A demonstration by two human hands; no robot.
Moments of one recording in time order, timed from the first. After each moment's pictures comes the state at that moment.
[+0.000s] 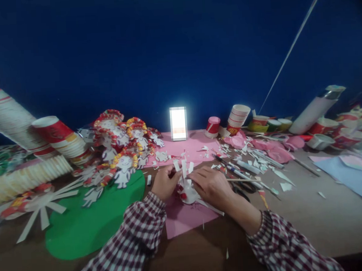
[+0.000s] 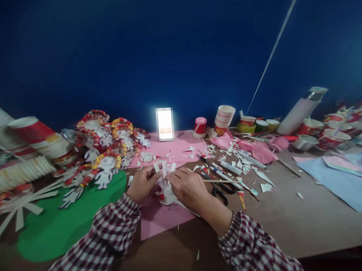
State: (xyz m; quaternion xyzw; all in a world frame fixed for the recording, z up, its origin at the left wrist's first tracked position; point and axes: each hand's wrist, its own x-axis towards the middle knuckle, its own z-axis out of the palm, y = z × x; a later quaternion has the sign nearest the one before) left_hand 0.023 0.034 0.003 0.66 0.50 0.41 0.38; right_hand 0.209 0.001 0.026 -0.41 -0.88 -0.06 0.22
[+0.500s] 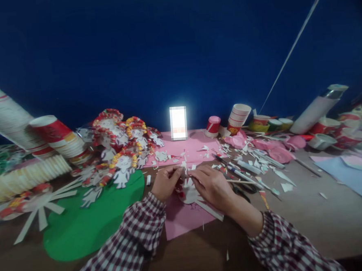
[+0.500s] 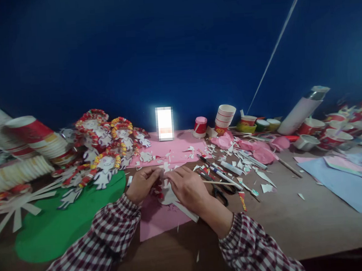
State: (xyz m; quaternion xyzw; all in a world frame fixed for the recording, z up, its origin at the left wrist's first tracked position) left_hand 0.028 0.032 0.000 0.58 0.47 0.43 0.51; right_hand 0.209 0.003 0.026 -0.40 -0.87 -0.01 0.29
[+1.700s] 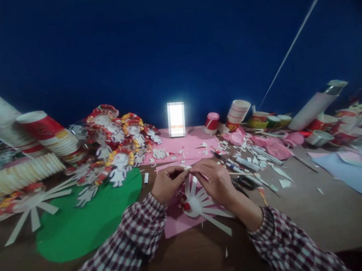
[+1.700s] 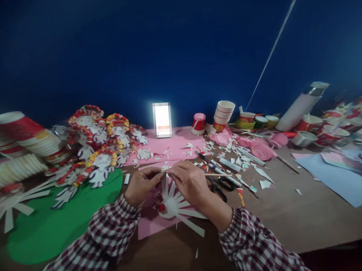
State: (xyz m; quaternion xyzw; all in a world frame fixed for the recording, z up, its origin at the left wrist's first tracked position) left_hand 0.041 0.021 0.013 0.53 0.45 0.47 0.53; right_hand 0.217 0.006 0.021 -0.40 -0.82 0.06 0.39
